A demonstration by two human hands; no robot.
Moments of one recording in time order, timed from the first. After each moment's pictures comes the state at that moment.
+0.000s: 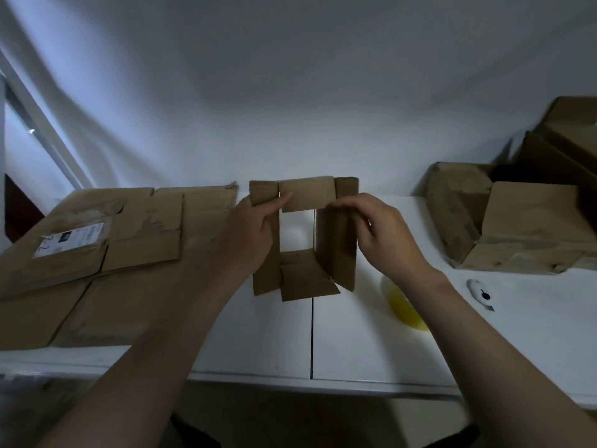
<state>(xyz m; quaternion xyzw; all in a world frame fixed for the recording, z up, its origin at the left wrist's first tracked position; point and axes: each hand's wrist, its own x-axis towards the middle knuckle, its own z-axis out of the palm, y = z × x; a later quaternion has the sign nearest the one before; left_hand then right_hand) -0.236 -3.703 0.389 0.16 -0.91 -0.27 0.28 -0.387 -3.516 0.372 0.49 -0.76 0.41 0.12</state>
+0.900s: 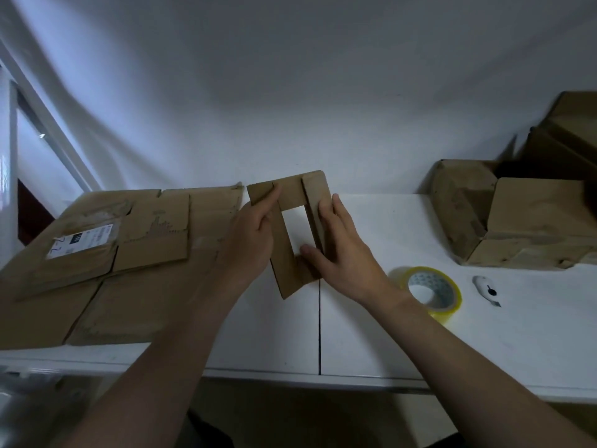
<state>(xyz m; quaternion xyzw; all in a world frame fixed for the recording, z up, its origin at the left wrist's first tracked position) -0.225 -3.697 0.389 0.19 -0.86 -0.38 0.29 -0.337 -3.545 0.342 0.44 -0.80 0.41 -0.03</state>
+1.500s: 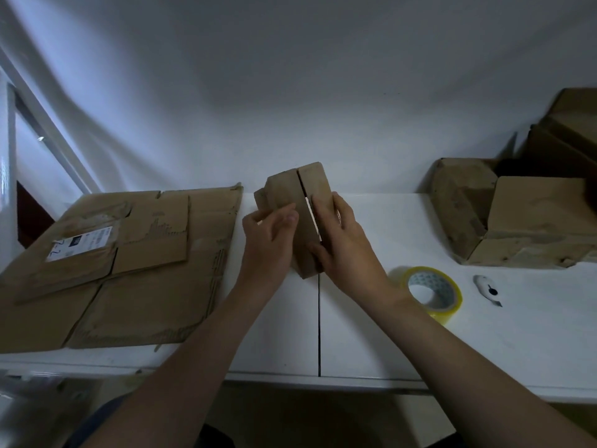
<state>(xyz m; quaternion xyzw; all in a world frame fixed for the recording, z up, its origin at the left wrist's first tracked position) -0.239 -3.671 0.368 0.25 -0.76 -0.53 0.28 -0.345 -3.555 0.337 0.45 -0.82 0.35 0.06</state>
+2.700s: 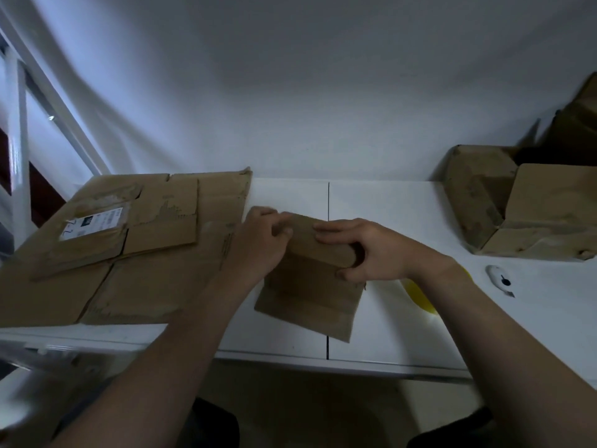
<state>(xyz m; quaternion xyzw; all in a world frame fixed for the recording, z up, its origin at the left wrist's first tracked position) -0.224 -3.704 0.358 0.29 -0.89 -0.30 0.17 -0.379 -3.527 0.358 0.61 -0.75 0.21 -0.15</state>
